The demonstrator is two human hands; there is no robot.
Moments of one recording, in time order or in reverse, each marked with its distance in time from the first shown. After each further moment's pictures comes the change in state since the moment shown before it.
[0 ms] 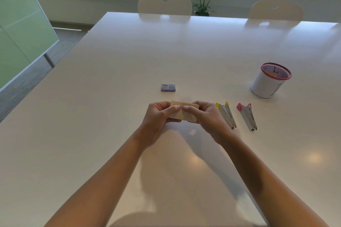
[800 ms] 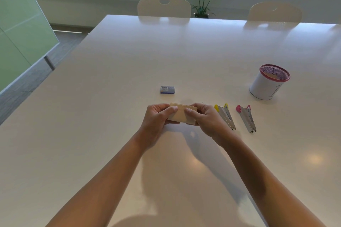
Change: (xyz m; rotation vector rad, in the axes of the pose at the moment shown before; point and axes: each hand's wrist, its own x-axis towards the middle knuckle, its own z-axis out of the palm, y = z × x) left_hand 0.000 0.000 0.003 0.017 0.058 0.006; right_hand 0.006 0.004 -0.004 -0.082 -0.065 -0.004
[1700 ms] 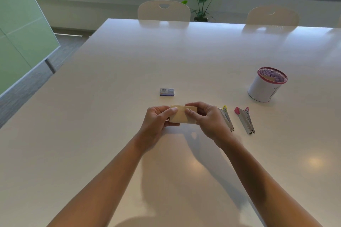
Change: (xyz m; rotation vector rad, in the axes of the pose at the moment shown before) left_hand -0.001 0.001 0.001 -0.027 0.002 -0.006; right_hand -0.007 0.000 -0.006 -0.006 0.111 -0.087
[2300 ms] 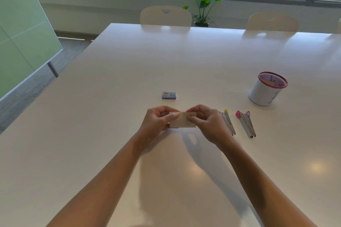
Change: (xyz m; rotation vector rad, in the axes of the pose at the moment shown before) left_hand -0.005 0.011 -0.008 0.069 -0.022 -0.020; right_hand -0.002 0.001 0.001 -0.060 -0.003 -0.054
